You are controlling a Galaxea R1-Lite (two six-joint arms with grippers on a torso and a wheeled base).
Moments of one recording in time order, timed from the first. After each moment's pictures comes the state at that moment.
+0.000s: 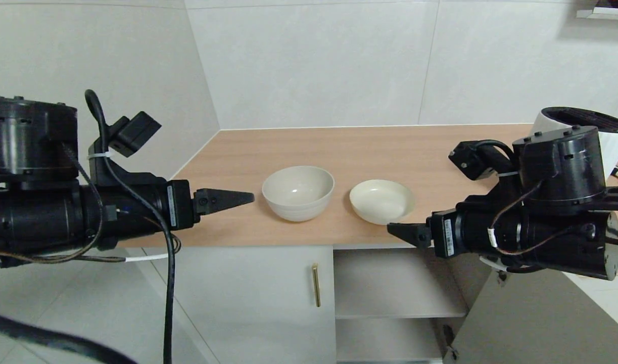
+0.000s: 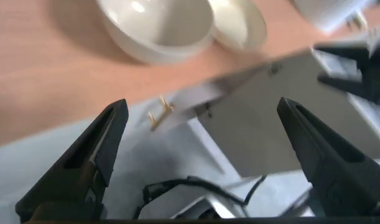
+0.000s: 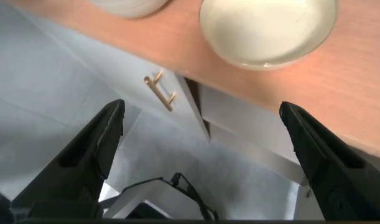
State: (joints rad) left arm -0.28 1.45 -0.94 -0.10 -0.38 -0.30; right arm 0.64 1.57 -0.92 -0.23 -0.05 0.18
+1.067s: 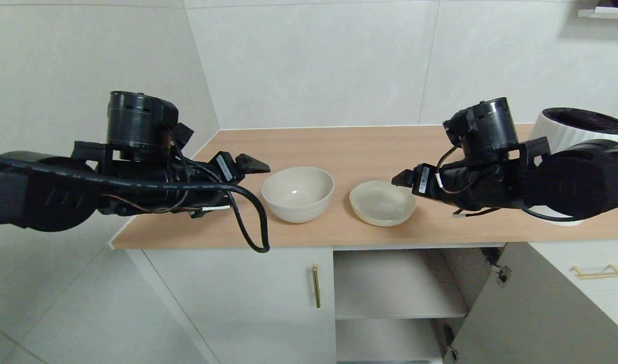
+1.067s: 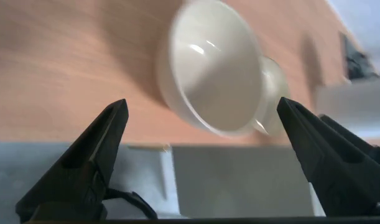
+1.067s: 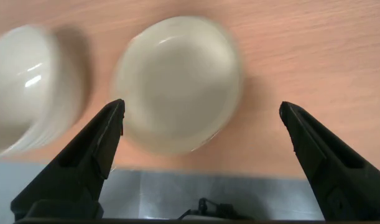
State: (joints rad) left arm -0.31 1.74 -1.19 -0.07 -0.14 -0.75; right arm 0.51 1.85 -1.35 0.01 -0.22 0.52
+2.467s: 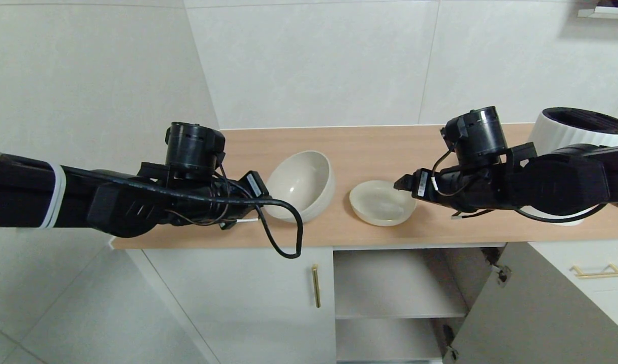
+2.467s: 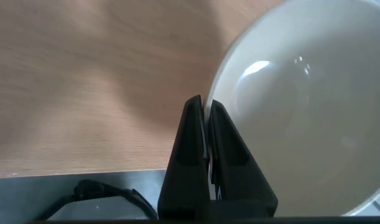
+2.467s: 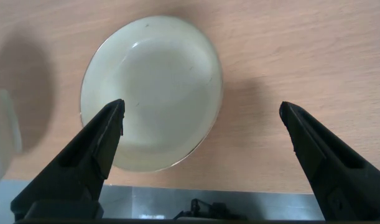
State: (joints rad) left arm -0.35 1.89 -1.20 -0.15 -0.11 -0.80; right arm 0.49 1.90 -1.36 0.02 -0.24 0.51
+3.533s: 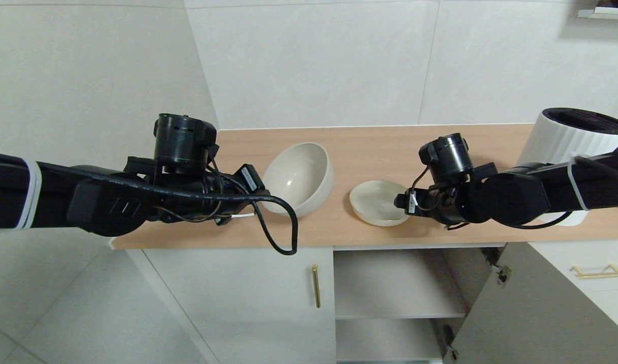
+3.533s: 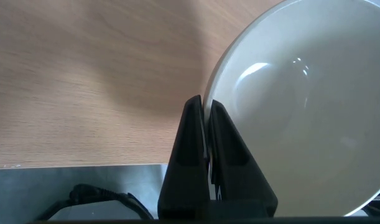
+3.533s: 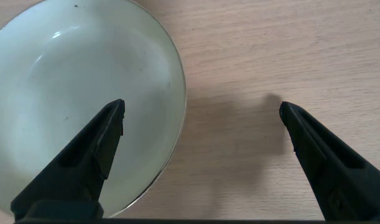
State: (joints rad) left arm -0.35 1.85 -1.19 -0.15 -0.12 -0.80; right arm 0.49 2.02 -1.39 0.01 -0.39 0.43
